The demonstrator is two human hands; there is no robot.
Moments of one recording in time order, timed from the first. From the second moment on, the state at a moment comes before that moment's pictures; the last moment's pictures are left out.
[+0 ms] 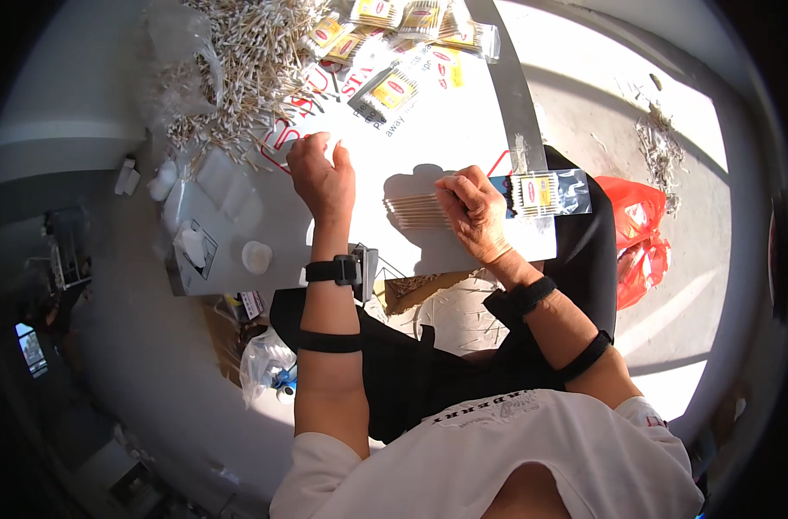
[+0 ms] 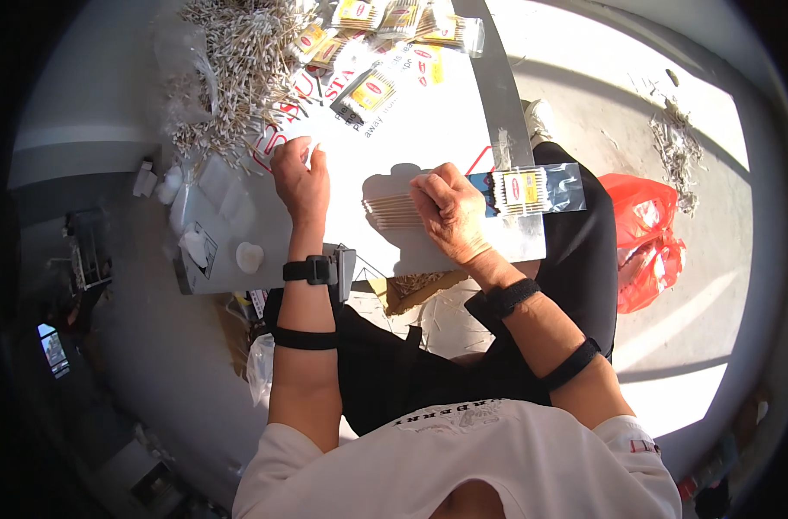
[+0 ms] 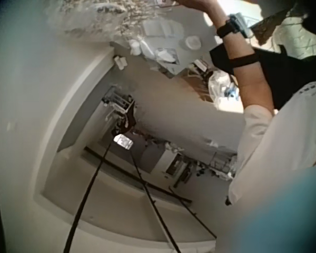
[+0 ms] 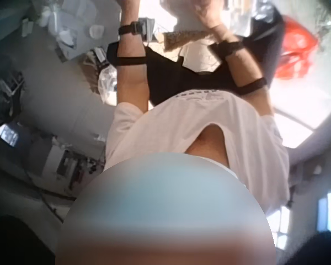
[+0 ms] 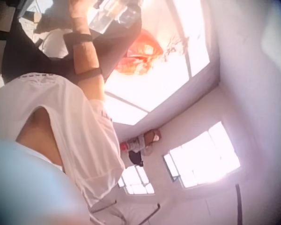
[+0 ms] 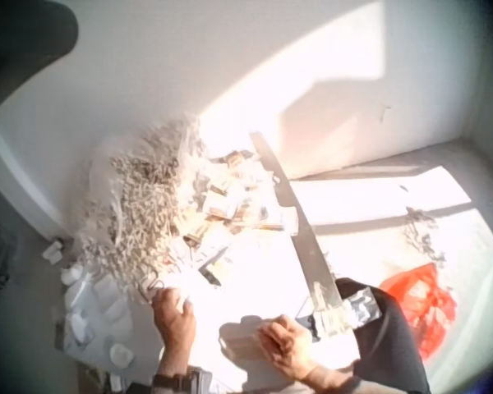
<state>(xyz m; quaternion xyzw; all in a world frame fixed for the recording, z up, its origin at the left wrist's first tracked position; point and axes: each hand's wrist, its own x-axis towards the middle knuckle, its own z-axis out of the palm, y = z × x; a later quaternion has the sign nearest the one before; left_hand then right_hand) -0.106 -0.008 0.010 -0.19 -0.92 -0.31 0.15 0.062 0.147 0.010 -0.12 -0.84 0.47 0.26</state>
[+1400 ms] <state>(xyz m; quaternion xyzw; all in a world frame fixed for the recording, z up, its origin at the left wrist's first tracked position) -0.172 0.009 0.037 -0.06 -0.98 -0.18 -0.07 0.063 0.152 0.013 -0.11 -0.83 0.48 0.25</state>
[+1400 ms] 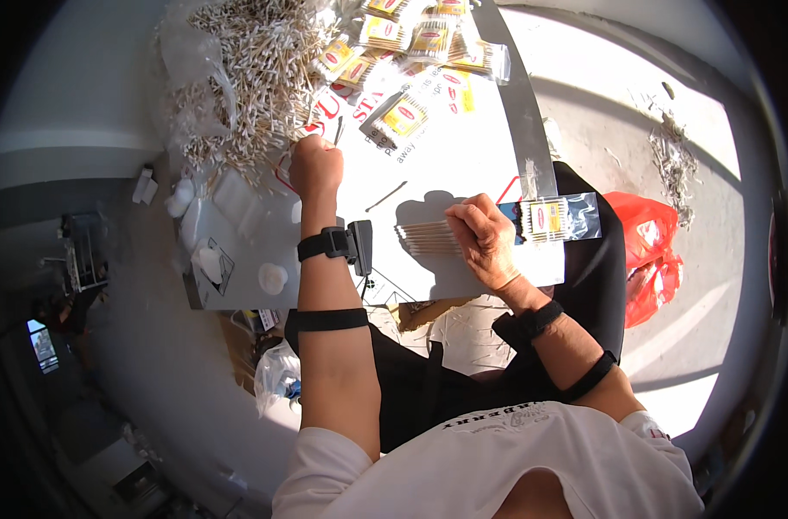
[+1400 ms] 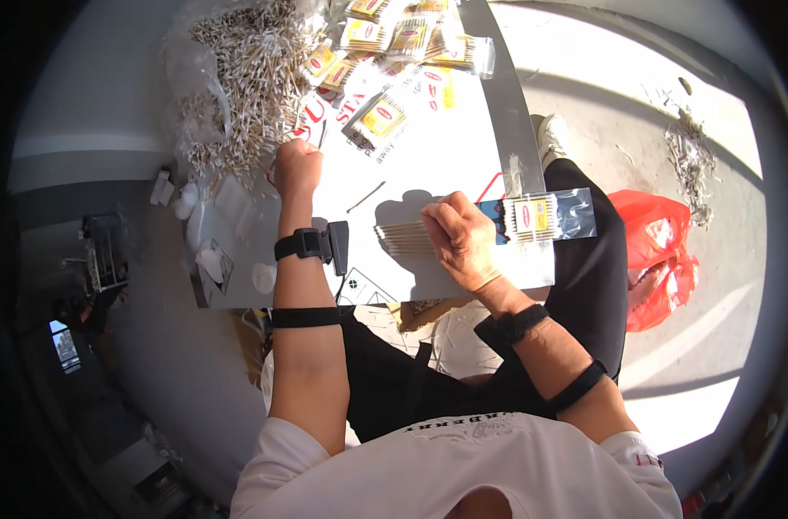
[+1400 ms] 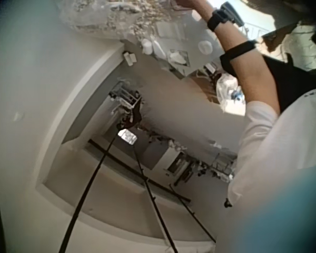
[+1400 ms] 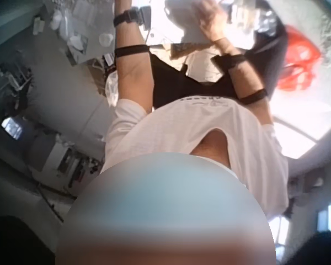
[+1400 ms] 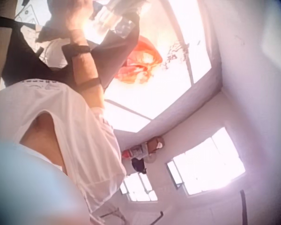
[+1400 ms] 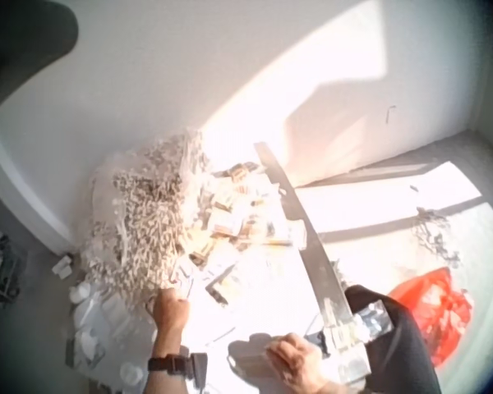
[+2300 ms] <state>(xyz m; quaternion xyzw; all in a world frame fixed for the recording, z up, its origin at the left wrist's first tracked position) -0.075 0.020 0.027 -0.28 -0.92 -0.26 -0.03 0.064 0.153 0.013 -0.14 -0.80 0.52 0.28</state>
